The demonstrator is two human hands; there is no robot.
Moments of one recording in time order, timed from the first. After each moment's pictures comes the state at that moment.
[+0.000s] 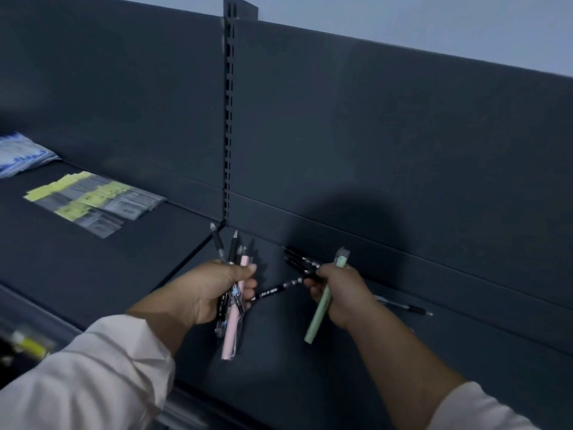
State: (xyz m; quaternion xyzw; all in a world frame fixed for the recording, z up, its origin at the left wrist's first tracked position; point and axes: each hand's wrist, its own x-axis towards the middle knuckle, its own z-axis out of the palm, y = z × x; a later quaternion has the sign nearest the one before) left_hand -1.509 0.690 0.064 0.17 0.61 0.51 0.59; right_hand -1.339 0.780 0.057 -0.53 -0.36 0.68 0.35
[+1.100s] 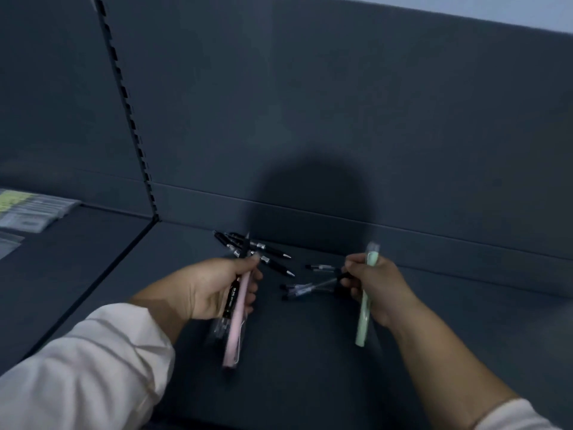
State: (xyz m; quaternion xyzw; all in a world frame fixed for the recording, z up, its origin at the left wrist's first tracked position) left_hand -1.441 0.738 0.055 0.26 0.59 0.33 0.69; right_hand -1.205 0.787 0.051 -0.60 -0.42 0.54 0.41
